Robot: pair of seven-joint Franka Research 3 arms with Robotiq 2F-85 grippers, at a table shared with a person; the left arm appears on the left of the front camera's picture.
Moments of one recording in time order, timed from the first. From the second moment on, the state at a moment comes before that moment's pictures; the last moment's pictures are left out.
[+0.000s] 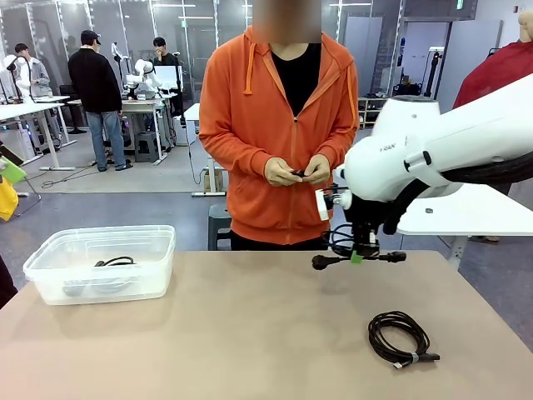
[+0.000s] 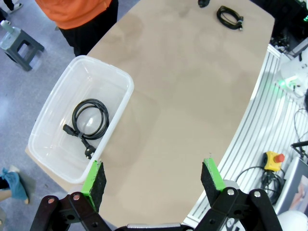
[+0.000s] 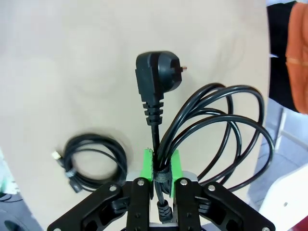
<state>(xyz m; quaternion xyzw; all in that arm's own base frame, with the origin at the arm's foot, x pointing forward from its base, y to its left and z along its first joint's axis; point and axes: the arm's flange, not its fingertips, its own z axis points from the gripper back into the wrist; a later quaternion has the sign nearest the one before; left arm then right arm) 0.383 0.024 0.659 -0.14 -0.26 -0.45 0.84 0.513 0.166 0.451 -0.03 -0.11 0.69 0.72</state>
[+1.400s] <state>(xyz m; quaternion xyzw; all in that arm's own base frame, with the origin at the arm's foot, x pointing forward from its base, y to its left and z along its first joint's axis) 0.383 0.024 0.659 -0.14 -0.26 -0.45 0.84 0.466 0.379 0.336 -0.01 -0.06 0.69 0.72</state>
